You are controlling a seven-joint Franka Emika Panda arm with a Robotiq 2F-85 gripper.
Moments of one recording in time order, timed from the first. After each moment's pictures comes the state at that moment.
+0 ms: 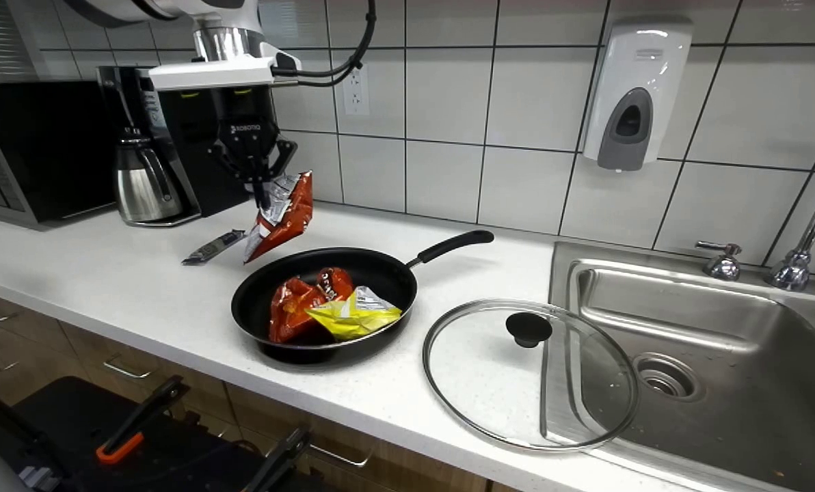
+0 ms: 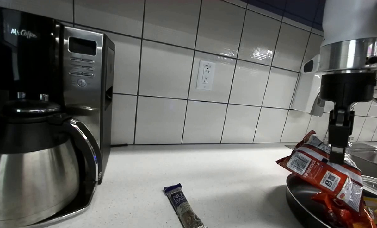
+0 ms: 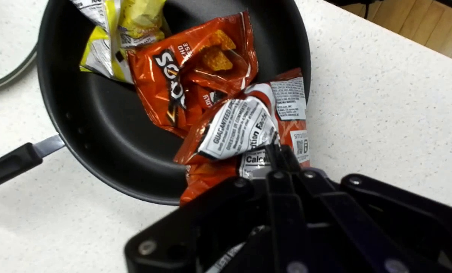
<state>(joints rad) 0.13 -0.15 0.08 -2.45 -0.12 2.16 -0.19</state>
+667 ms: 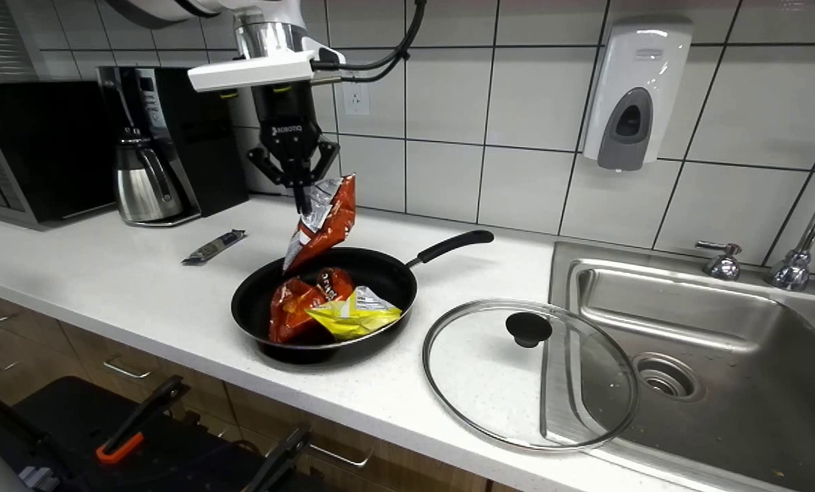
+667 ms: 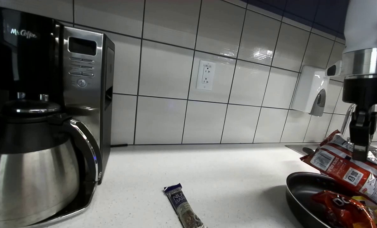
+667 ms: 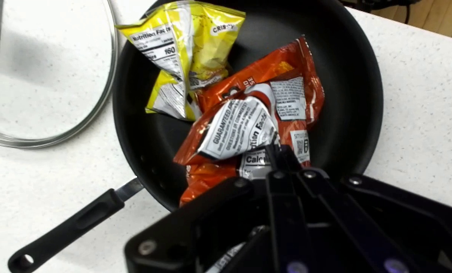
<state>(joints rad) 0.04 -0.18 0.01 -2.48 -0.19 2.16 -0.18</state>
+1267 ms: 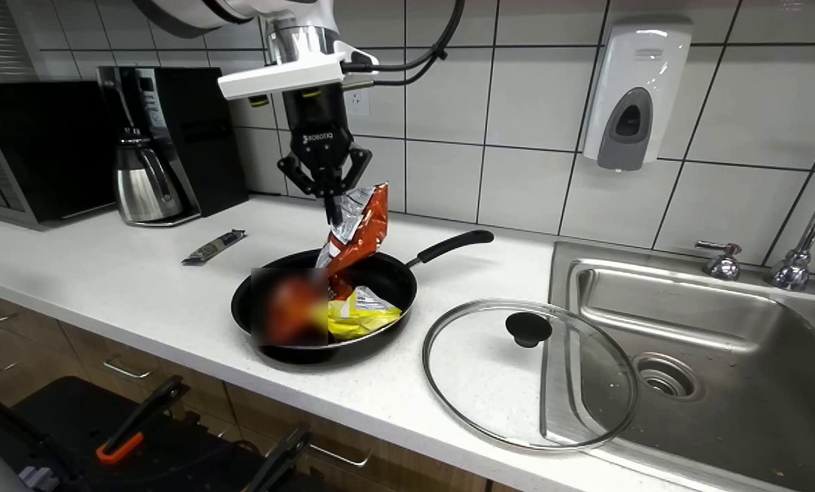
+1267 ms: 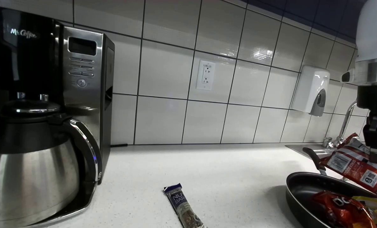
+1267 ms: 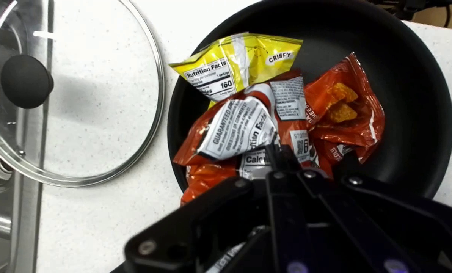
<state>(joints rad) -0.02 -0.18 -0.04 -2.49 -0.26 2.16 -0.15</state>
